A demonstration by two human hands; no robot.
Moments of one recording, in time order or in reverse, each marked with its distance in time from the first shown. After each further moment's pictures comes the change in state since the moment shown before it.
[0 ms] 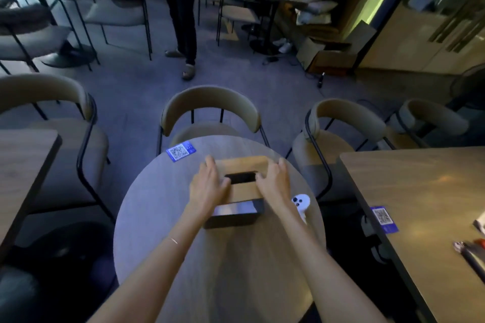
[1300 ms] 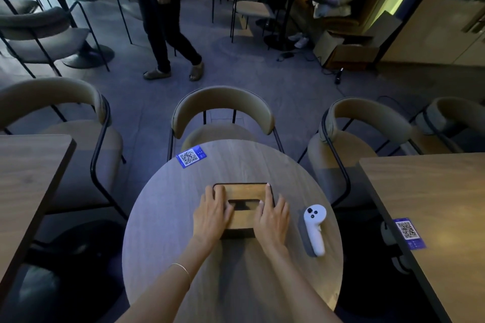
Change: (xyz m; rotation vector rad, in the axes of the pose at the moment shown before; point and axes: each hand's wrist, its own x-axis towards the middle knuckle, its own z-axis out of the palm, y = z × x) left_hand -0.008 -0.048 0.049 0.187 0.092 0.087; right_hand -0.030 0.032 0.096 -0.090 0.085 0.046
